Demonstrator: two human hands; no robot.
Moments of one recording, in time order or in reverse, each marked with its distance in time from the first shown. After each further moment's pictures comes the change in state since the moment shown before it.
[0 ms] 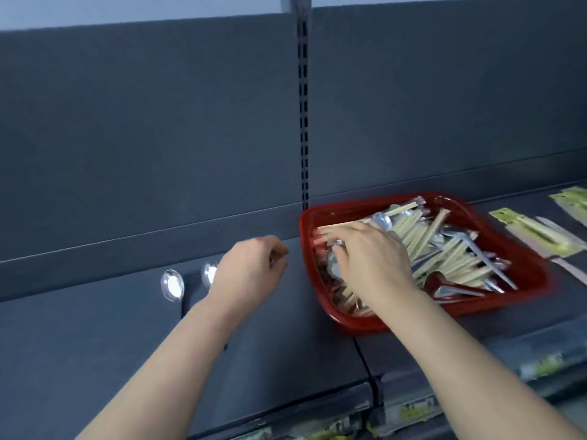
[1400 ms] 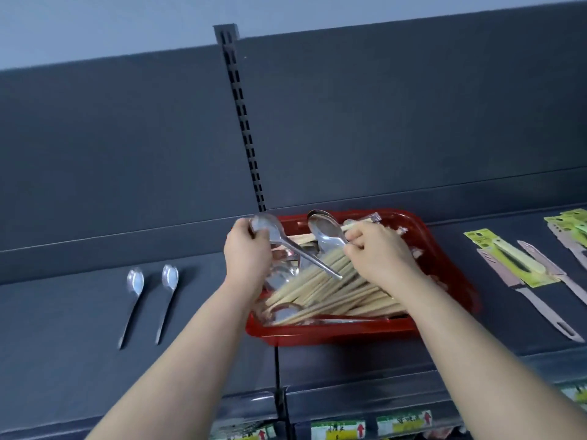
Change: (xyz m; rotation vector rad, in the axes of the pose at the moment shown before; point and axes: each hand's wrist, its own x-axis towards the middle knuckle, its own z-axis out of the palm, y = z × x) left_hand 0.045 0.114 0.072 -0.707 0.368 -0.491; right_hand 0.020 0.156 -0.022 0.390 -0.177 0.191
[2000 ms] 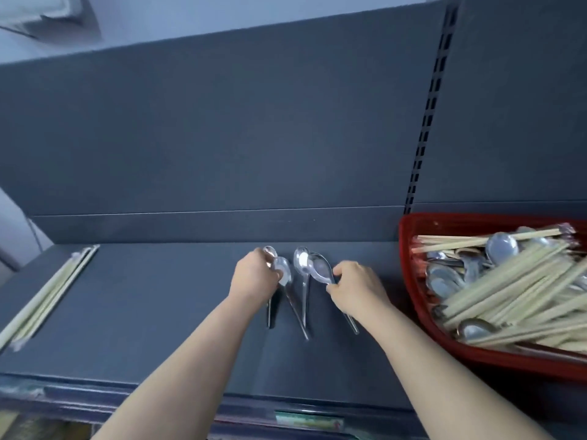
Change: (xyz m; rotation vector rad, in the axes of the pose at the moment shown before) left_hand 0.065 -0.109 -0.217 0.631 -0.069 -0.126; right_hand -0.019 -0.195 0.205 -0.070 -0.346 -0.029
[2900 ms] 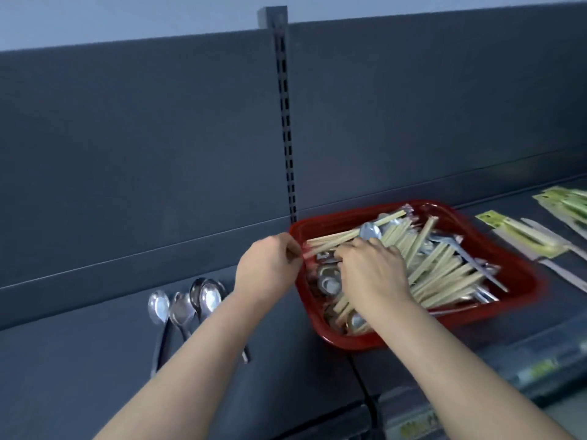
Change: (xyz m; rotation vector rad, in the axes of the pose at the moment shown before) left_hand -0.022 0.147 0.064 0.112 -0.065 0.667; right_hand -0.047 0.089 -0.100 -0.517 0.455 0.093
